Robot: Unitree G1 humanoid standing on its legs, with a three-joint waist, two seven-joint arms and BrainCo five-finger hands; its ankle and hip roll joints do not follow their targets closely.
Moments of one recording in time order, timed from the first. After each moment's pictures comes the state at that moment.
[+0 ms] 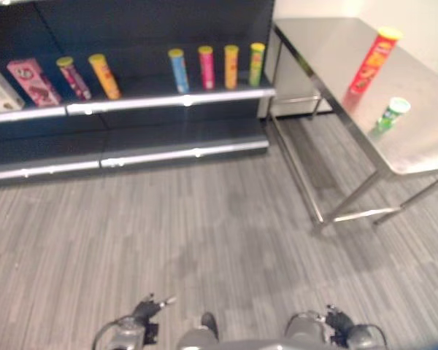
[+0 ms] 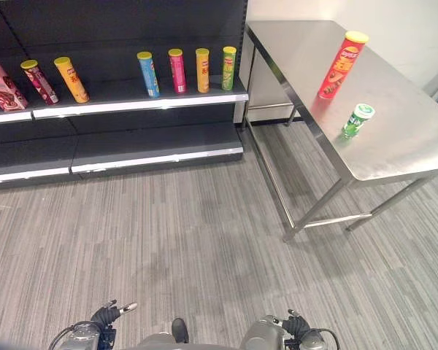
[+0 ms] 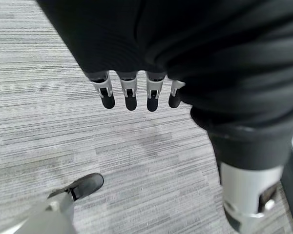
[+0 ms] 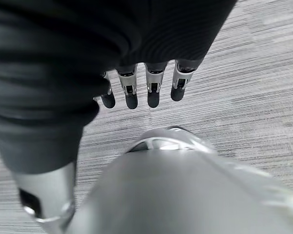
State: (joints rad) left arm 0.00 0.31 -0.12 1.12 -0.18 -0.02 0.01; right arm 0.05 -0.27 0.14 1.05 0.10 0.03 -0.01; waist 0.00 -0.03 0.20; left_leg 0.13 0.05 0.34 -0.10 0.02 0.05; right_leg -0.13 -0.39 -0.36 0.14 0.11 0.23
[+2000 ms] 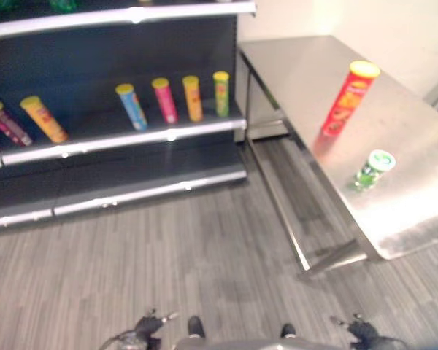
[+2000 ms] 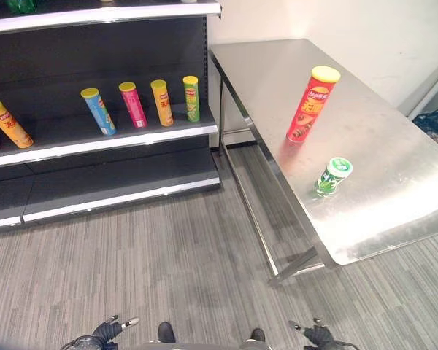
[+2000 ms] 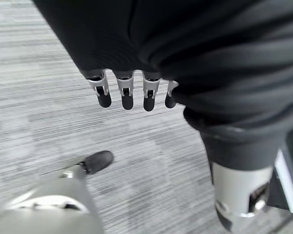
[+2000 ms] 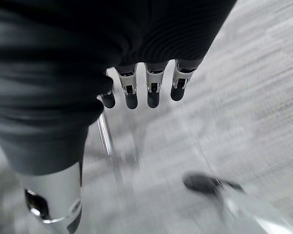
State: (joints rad) left arm 0.05 0.29 -0.11 1.12 -0.17 -0.02 0.02; right arm 0.15 -0.36 -0.15 0.95 0.17 0.03 -0.08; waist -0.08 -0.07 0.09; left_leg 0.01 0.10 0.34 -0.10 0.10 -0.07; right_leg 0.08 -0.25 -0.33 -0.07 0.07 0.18
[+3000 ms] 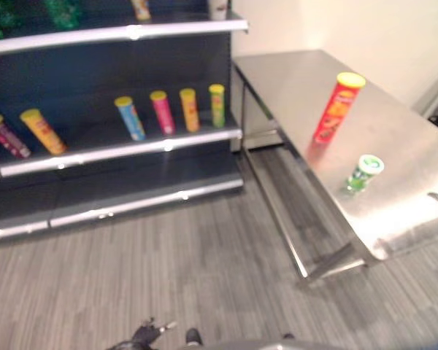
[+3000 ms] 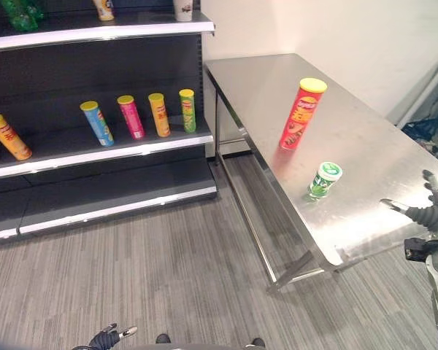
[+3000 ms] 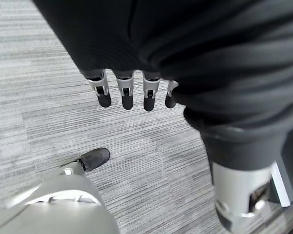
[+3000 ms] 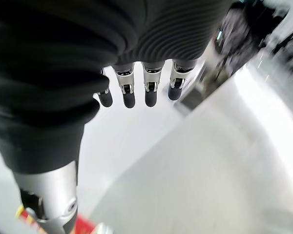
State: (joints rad) left arm 0.12 0.29 -0.08 1.09 -0.13 -0.04 -0.02; right arm 0.00 -0.91 -0.21 0.40 0.21 -0.09 -0.03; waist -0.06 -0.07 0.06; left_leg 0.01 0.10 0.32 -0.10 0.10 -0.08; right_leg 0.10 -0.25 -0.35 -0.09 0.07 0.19
